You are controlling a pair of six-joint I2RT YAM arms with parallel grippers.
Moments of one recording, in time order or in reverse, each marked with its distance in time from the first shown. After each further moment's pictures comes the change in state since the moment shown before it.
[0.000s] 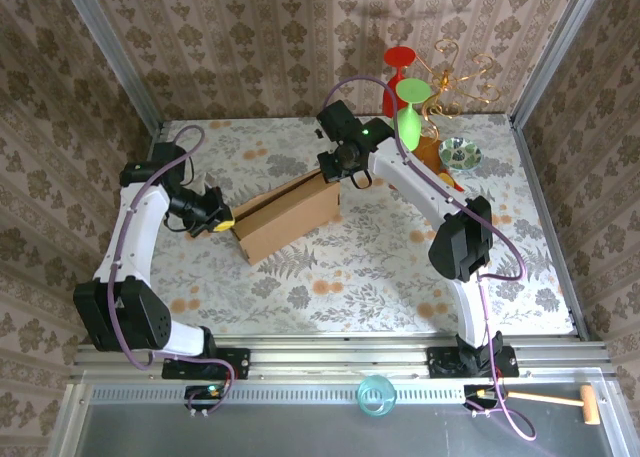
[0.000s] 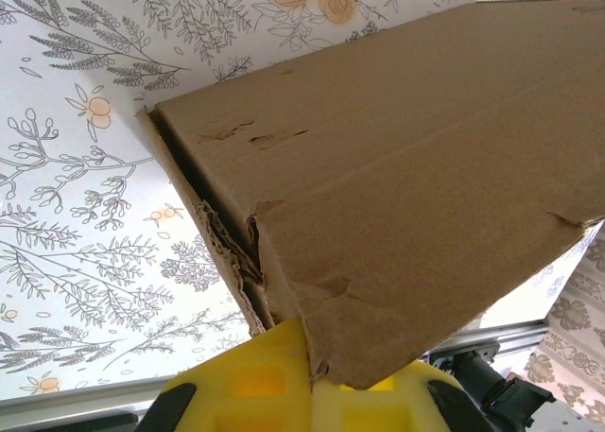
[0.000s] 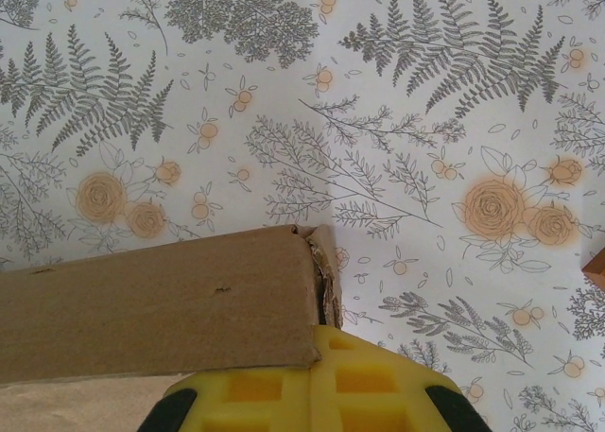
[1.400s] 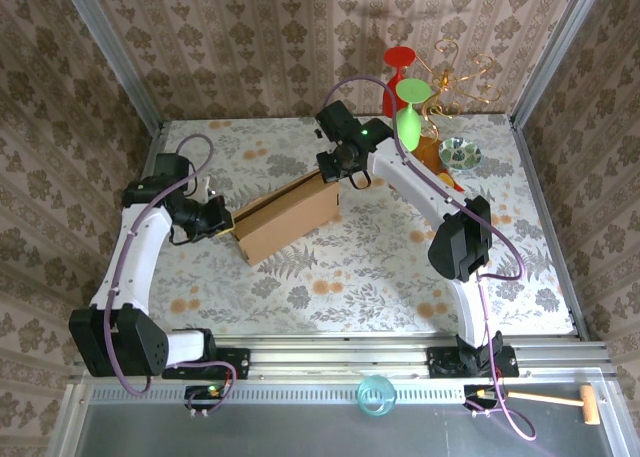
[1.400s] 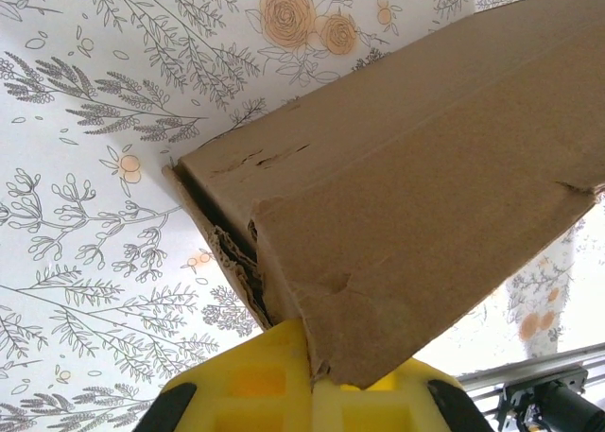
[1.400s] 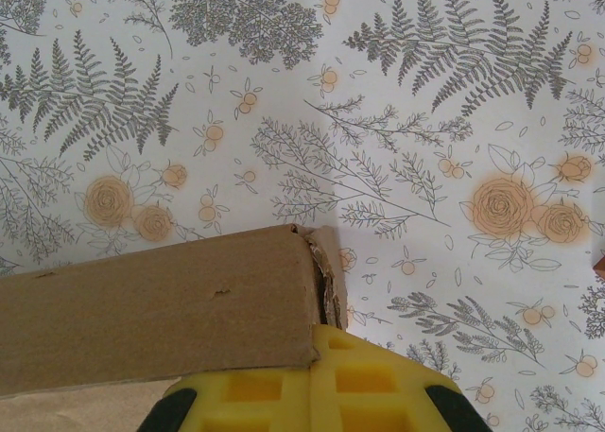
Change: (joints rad) left arm -0.045 -0.142 -0.150 0.158 -0.090 0.069; right arm 0.003 0.003 0.003 0.003 -0.004 0.023
